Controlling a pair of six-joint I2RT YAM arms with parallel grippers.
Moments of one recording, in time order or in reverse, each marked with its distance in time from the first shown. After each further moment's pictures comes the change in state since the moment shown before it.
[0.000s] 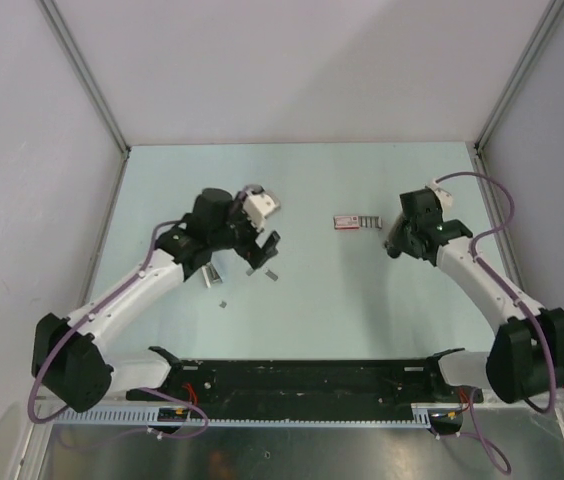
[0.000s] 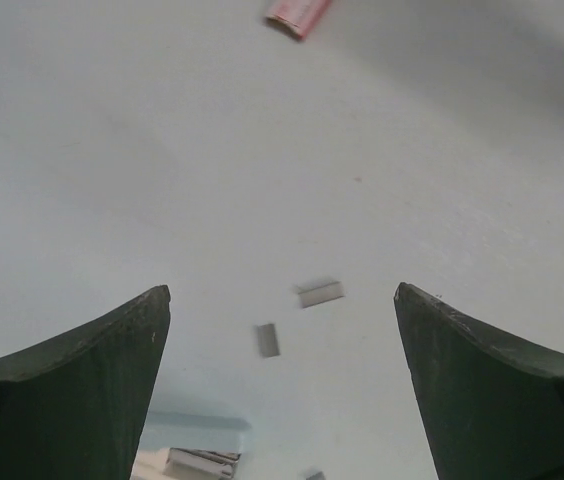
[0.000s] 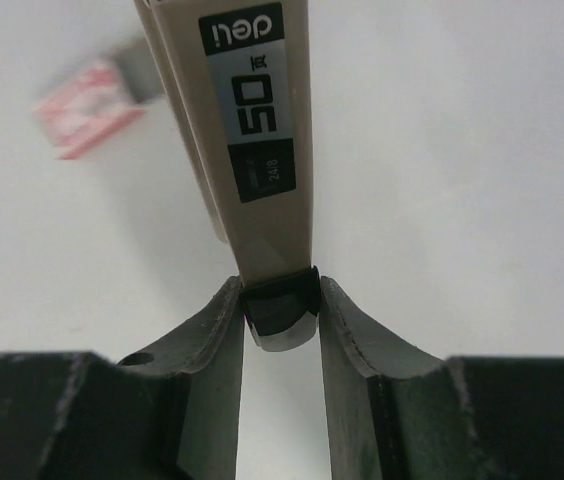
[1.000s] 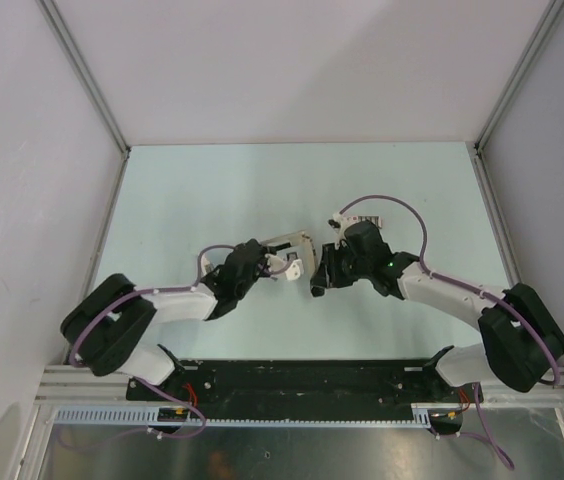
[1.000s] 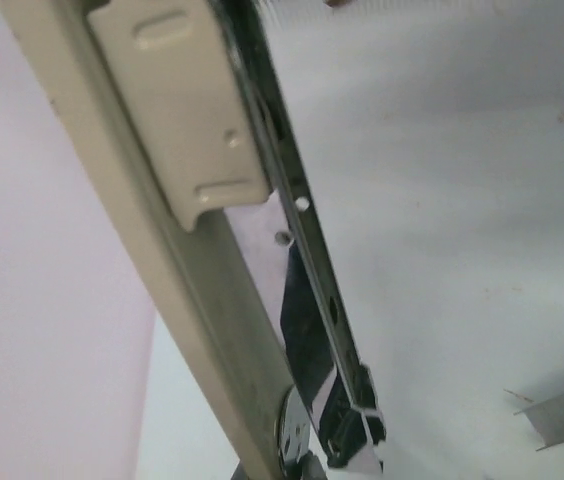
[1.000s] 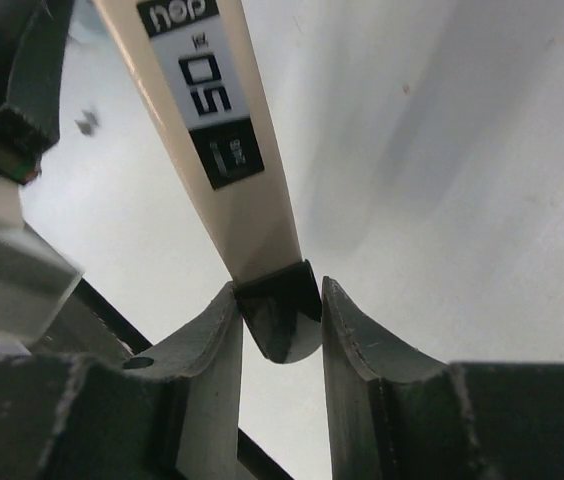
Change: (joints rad) left arm -0.170 0.251 -0.505 0.922 -0.621 0.781; right arm 0.359 0.108 -0.217 0.428 -0.521 -0.216
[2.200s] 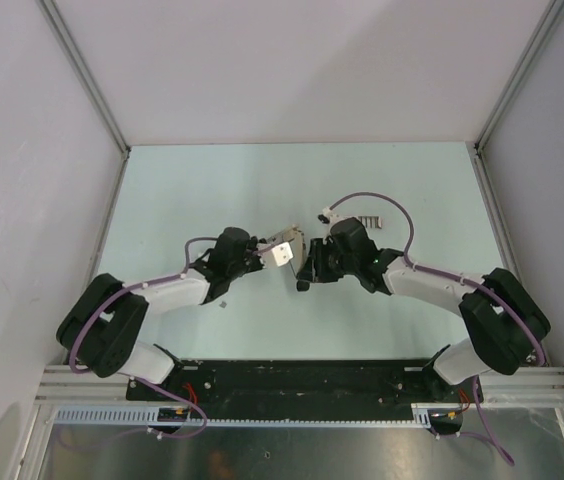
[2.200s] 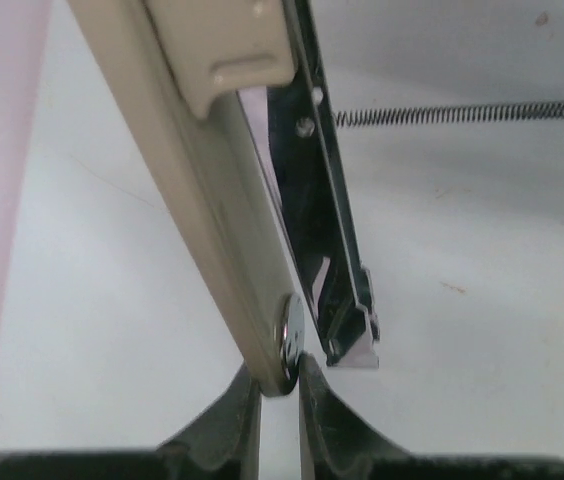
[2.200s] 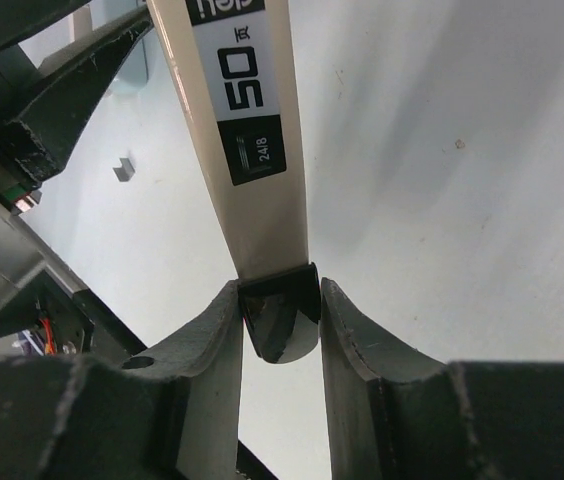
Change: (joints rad) left arm 0.156 -0.048 0.153 -0.397 0.298 -0.279; right arm 0.048 0.116 0.062 0.132 0.029 0.138
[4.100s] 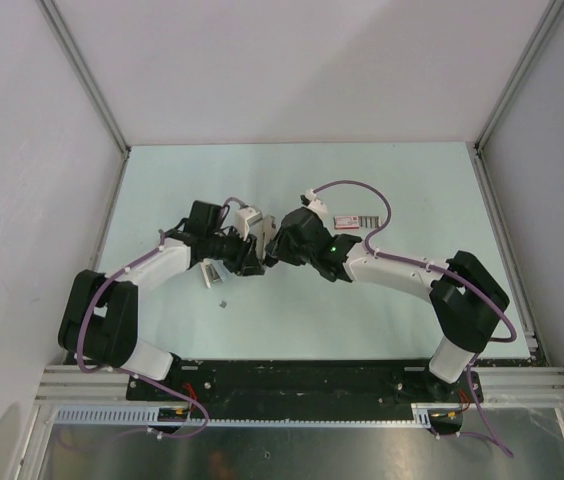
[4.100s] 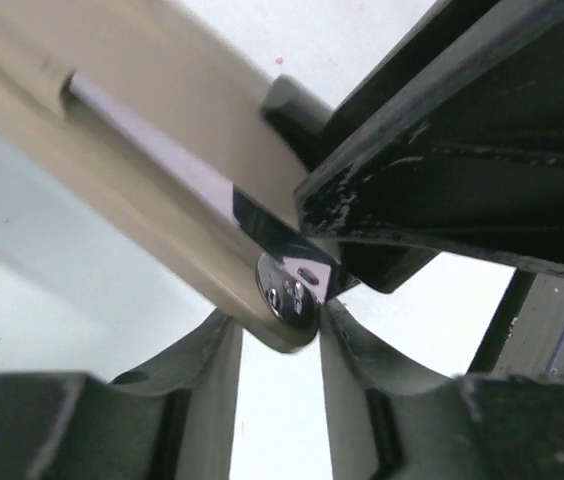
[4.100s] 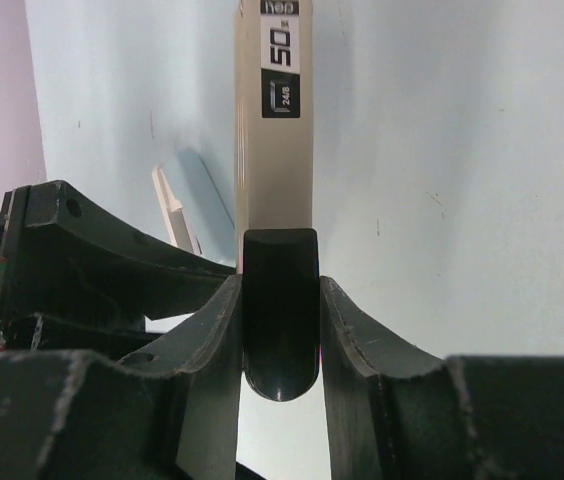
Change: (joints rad) left arm 0.267 0.032 0.224 -0.494 0.761 -0.623; right arm 0.198 0.205 0.356 -0.117 0.448 0.417
